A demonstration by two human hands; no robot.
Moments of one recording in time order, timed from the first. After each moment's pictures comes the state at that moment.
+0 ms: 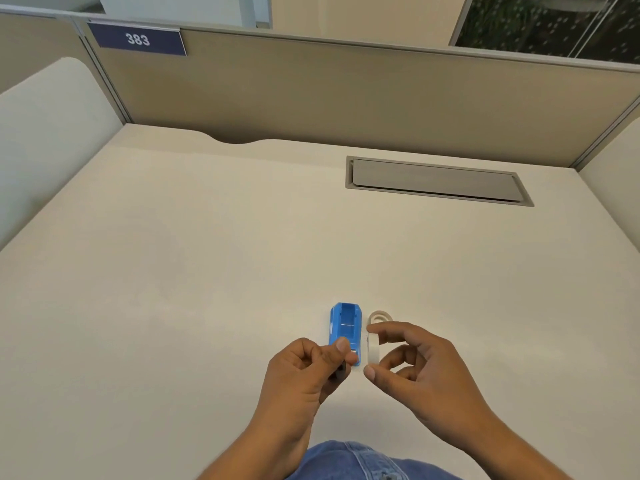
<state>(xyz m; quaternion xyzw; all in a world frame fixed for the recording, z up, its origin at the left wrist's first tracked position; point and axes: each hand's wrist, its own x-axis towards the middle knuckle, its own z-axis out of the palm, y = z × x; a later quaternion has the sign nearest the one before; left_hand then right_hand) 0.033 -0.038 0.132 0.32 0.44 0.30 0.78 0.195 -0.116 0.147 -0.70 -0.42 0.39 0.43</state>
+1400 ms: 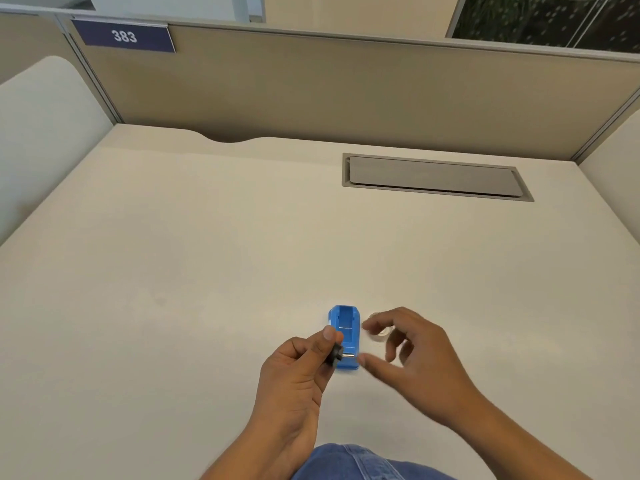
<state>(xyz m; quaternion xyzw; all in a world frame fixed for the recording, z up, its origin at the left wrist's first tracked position) 0.045 -0.030 0.139 0.20 0.45 0.36 0.79 0.211 -0.093 0.132 -0.73 -0.52 0.27 0.37</state>
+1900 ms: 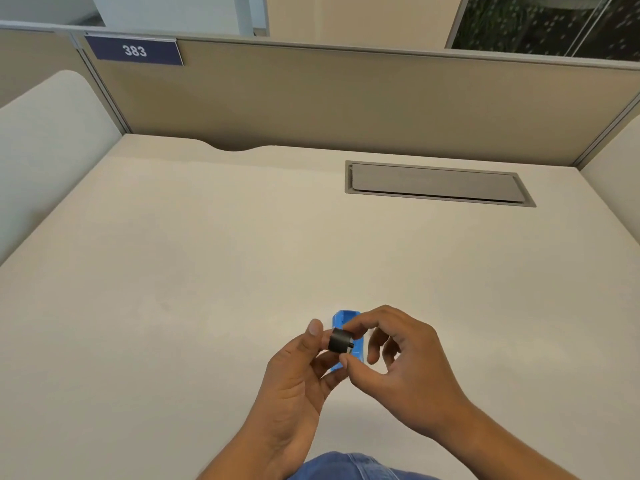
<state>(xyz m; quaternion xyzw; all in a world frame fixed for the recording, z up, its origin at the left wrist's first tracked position) 0.034 -0.027 0.150 0.29 0.38 0.32 0.82 0.179 -0.083 0.160 -0.68 -0.56 0.23 0.42</state>
